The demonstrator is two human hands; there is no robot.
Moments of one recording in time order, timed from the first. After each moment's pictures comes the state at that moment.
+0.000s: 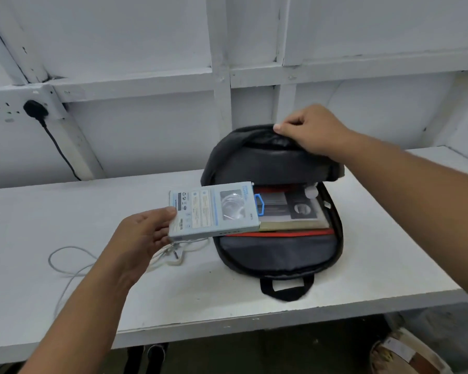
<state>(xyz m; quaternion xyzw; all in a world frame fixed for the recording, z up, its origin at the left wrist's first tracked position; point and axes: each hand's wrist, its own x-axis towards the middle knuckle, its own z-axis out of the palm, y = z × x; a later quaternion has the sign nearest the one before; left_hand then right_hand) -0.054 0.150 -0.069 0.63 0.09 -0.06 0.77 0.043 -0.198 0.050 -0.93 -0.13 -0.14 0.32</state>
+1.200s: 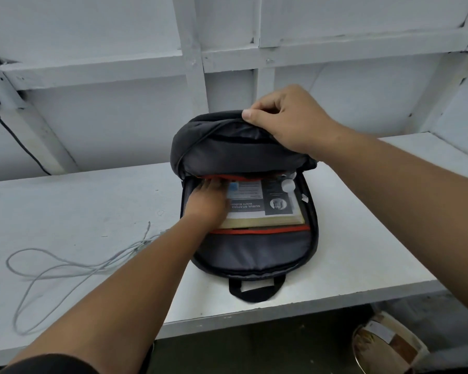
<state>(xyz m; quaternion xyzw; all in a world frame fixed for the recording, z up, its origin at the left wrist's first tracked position) 0.068 -0.008 -0.143 0.98 -0.17 0.08 0.04 0.014 -0.203 0.059 -0.89 -0.16 -0.14 0.39</state>
